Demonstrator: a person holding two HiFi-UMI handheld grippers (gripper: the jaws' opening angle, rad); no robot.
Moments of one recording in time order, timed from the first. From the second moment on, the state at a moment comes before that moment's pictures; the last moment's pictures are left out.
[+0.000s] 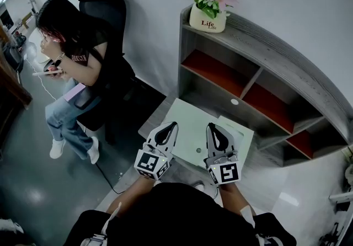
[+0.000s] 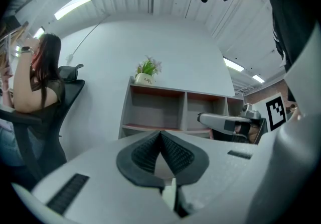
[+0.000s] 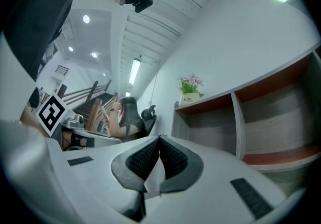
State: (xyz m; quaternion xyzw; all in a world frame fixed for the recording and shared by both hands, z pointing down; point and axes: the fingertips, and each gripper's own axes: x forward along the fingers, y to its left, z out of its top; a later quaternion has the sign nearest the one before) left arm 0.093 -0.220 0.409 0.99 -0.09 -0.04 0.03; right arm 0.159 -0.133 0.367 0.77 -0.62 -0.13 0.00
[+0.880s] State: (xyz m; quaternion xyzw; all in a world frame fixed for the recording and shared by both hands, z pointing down) left arm 0.106 -0.219 0.413 1.00 -0.08 -0.04 0.03; right arm 0.168 -0.134 0.370 0.78 -0.61 -0.13 0.01
